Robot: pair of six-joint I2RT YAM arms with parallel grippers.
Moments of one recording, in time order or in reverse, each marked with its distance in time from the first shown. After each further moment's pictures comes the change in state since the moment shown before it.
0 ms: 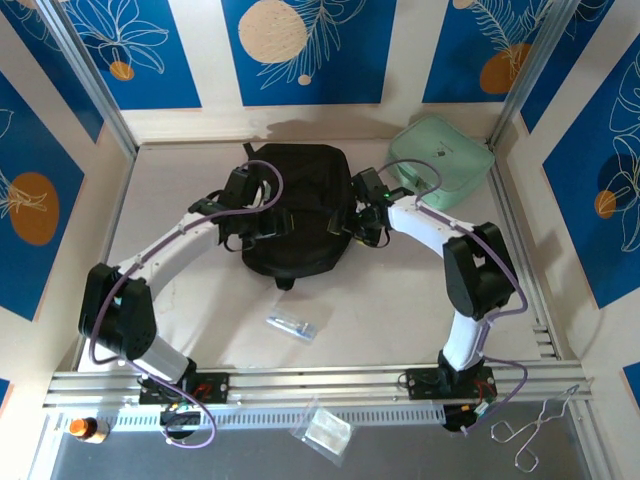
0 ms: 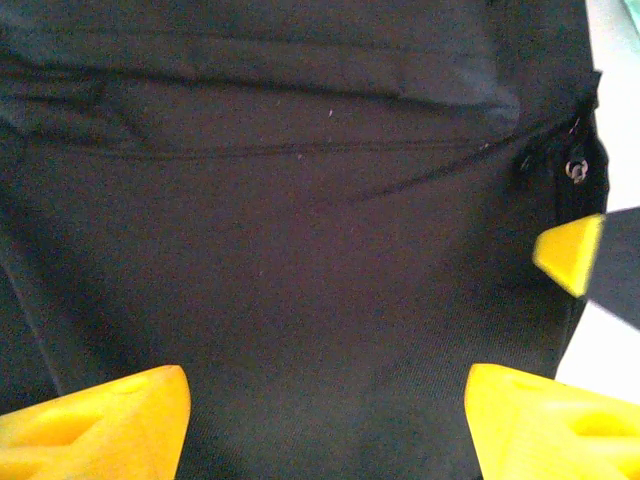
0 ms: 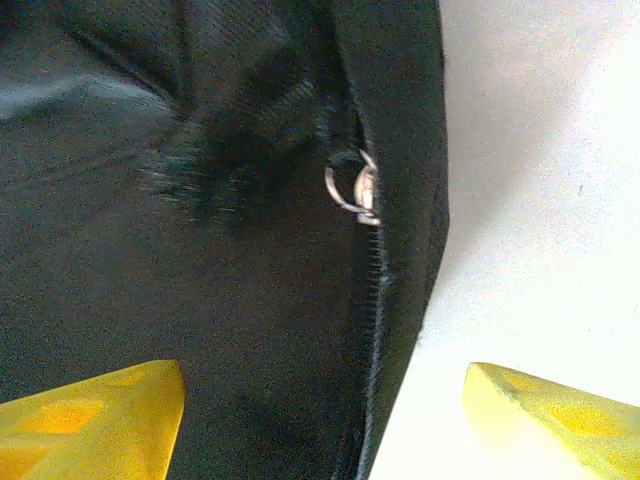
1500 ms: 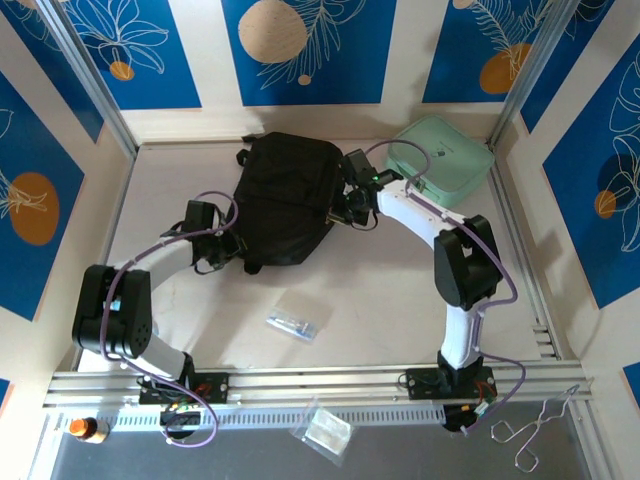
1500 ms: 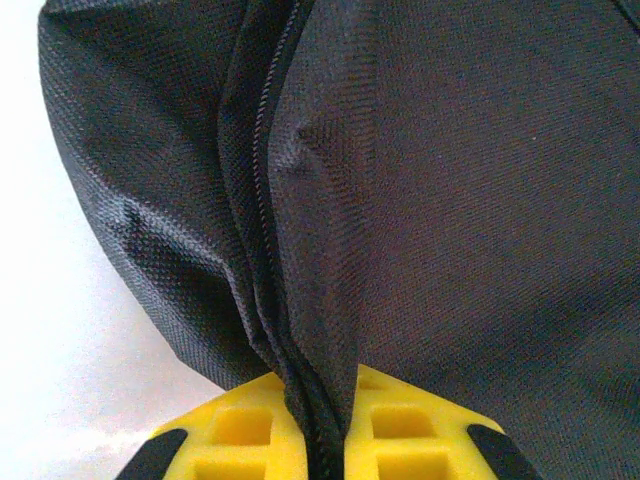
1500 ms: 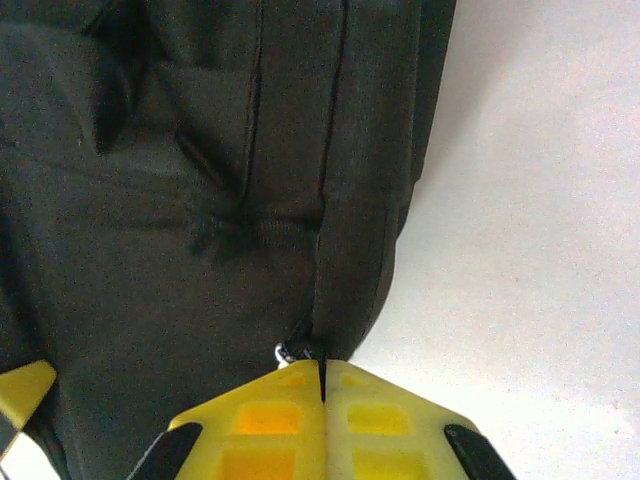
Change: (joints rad) left arm 0.307 -0.023 -0.380 0.258 0.148 -0.103; right arm 0.025 0.103 0.264 -0.090 0.021 -0.004
